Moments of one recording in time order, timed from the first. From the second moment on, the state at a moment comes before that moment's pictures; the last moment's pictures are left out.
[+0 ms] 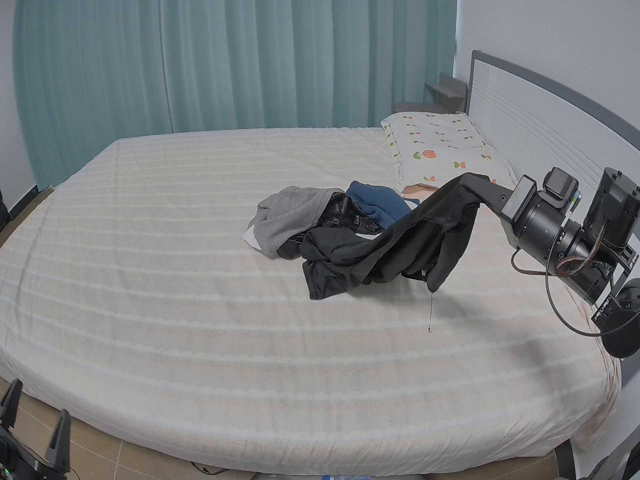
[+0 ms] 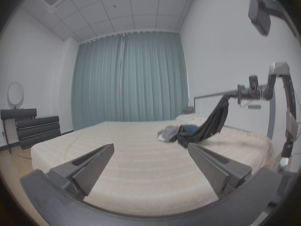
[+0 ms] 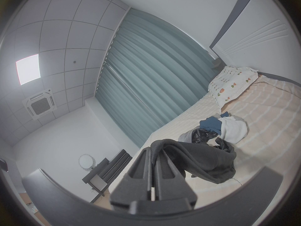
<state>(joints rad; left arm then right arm) 0.00 0.05 -0.08 -0.09 -0.05 0.01 0.42 1.63 -0.66 -1.14 0.14 0.74</state>
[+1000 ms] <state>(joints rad) -0.24 1.38 -0.36 -0.58 -0.05 0.03 0.54 1.63 -0.88 -0.96 0.11 0.67</state>
